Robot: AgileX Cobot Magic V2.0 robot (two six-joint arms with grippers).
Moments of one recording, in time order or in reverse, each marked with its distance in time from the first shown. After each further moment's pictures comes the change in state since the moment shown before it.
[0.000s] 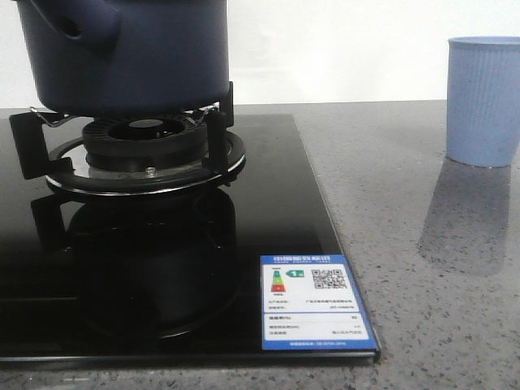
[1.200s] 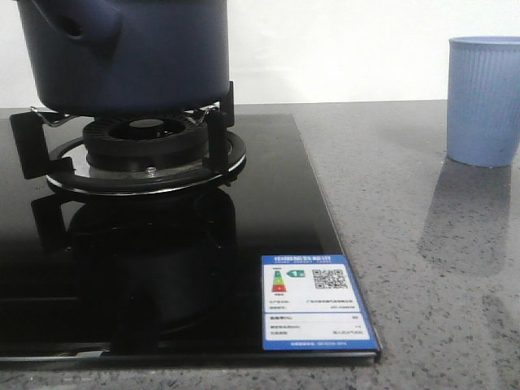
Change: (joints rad) left arm 0.223 -0.335 0.000 0.000 0.038 0.002; right arm 0.000 0.314 0.216 -0.037 -0.488 -0.002
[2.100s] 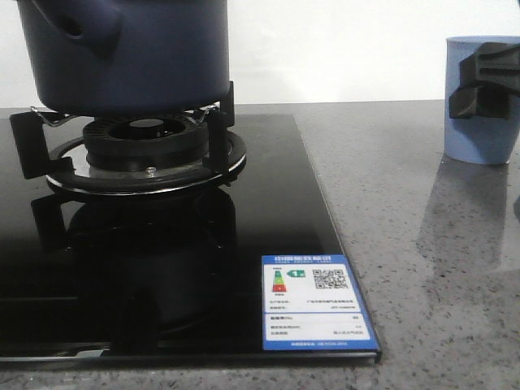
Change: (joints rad) left arm 0.000 0.000 0.000 0.000 0.000 0.000; right arm 0.074 0.460 -0.175 0.011 -0.275 0.000
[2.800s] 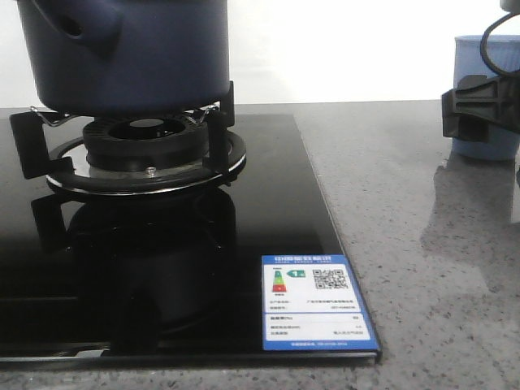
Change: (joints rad) left arm 0.000 0.000 0.000 0.000 0.000 0.000; right arm 0.000 0.167 -0.020 0.007 -0.180 0.004
